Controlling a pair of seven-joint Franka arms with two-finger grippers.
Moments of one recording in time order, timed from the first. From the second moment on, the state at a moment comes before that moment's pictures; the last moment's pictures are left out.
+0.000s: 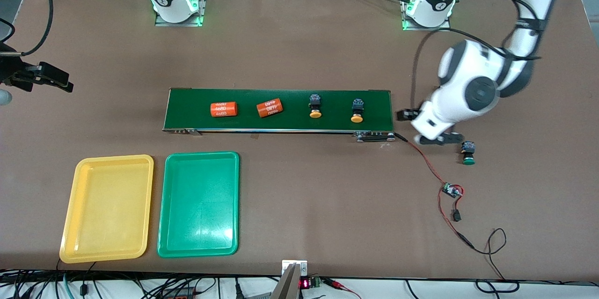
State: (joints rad) left arm -0.01 0.32 -0.16 -1.96 -0.03 2.05 -0.20; right arm 0.07 0.09 -0.13 -1.54 0.00 1.58 -0.05
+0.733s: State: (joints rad) left arm 0.06 0.44 -0.01 -1.96 0.26 2.37 0.07; right arm 0.07 0.10 -0.13 -1.54 0.00 1.58 -0.05
